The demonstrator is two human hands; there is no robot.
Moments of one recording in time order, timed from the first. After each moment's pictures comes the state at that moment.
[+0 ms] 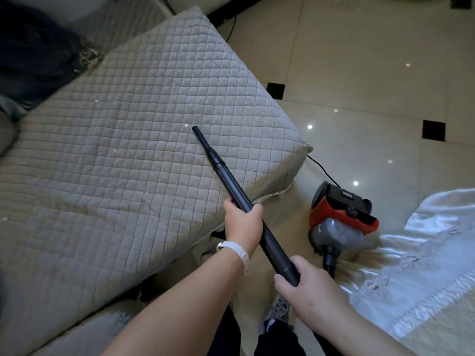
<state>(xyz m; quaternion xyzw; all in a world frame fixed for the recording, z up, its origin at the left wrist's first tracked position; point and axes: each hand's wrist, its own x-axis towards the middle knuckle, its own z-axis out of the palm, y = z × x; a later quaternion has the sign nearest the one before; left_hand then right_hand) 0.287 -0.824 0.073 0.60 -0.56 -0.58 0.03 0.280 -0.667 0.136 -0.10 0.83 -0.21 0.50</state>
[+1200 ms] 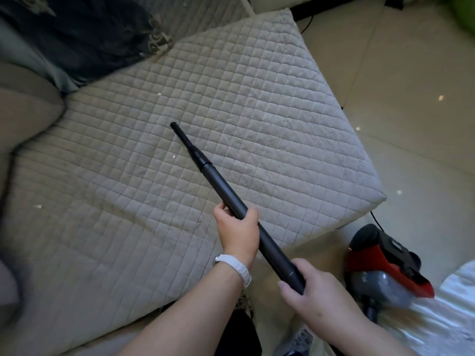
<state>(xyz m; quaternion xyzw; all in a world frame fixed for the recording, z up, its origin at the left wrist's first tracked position) 0.333 -1.029 0.069 0.65 -0.45 -0.59 0.18 0.283 -0.880 0.140 -0.23 0.83 -0.11 0.49</state>
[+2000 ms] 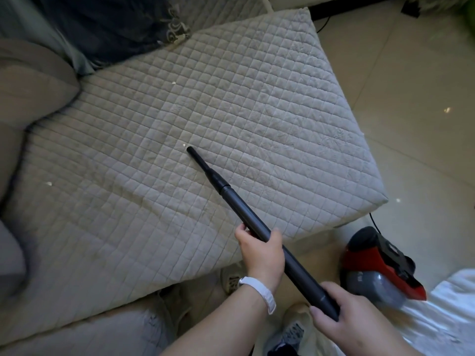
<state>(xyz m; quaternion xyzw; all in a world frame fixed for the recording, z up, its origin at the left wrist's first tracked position) 0.350 -0.965 0.087 0.67 -0.39 -0.61 0.13 0.274 -0.826 0.158 -0.24 0.81 -0.06 0.53</state>
